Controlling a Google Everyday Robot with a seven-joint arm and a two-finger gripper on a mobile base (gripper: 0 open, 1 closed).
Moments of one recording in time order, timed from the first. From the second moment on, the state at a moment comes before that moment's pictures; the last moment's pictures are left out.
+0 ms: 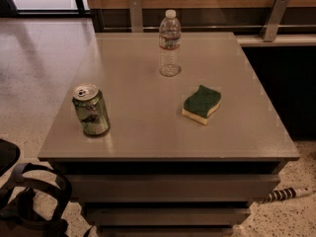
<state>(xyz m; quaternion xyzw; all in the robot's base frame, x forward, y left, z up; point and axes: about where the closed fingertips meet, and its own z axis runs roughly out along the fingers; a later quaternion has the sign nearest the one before) 0.430 -0.241 1.105 -0.55 0.74 -0.01 0.38</state>
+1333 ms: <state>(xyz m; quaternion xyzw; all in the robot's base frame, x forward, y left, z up) 0.460 -0.142 1.001 -0.54 0.70 0.14 0.45</state>
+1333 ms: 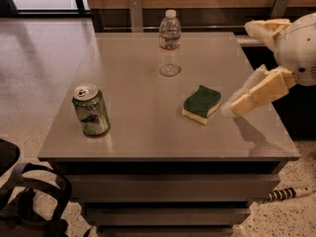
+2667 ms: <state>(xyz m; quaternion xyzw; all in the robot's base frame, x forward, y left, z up) 0.493 -0.014 0.935 -0.57 0.66 0.23 0.44</state>
